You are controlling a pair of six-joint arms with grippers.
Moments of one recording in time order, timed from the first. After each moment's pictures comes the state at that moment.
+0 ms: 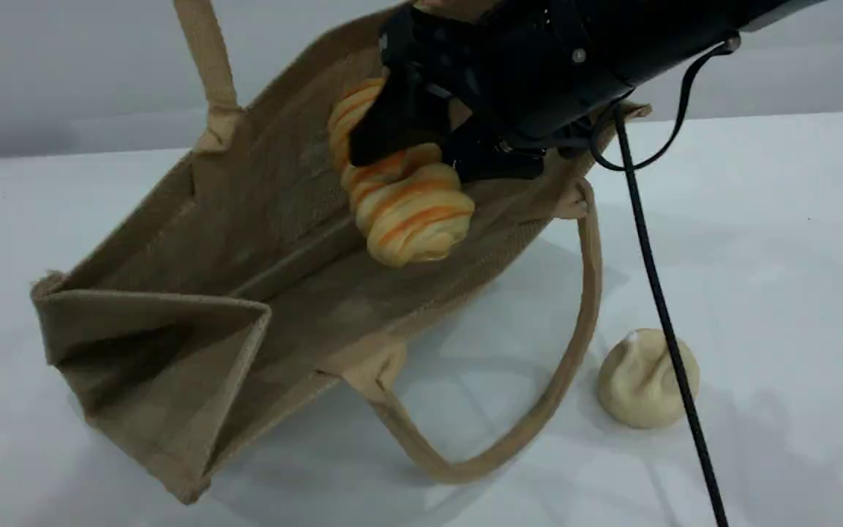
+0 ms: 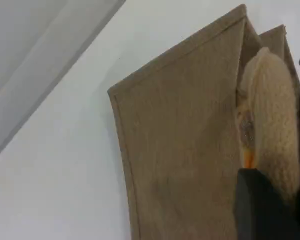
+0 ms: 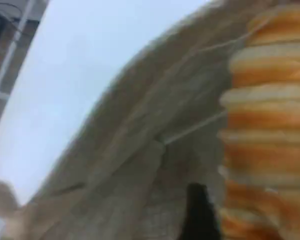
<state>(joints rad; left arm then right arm) -0.45 1.65 -1.76 -0.22 1.10 0.57 0.45 1.87 -1.05 1.60 0.52 -1.14</state>
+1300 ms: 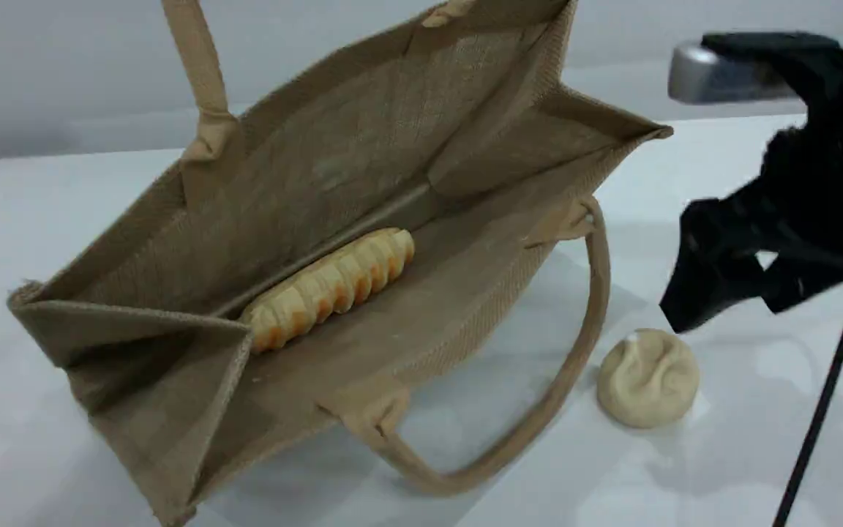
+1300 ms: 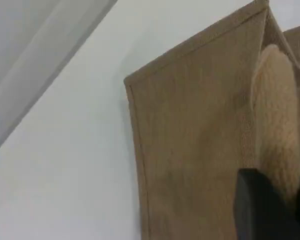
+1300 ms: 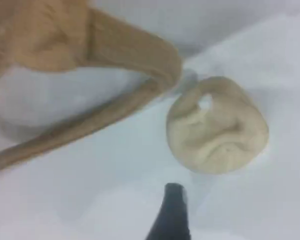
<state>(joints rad) -0.45 1.65 -1.76 -0.21 1.11 0.57 0.26 1.70 -0.75 0.49 0.37 -0.38</state>
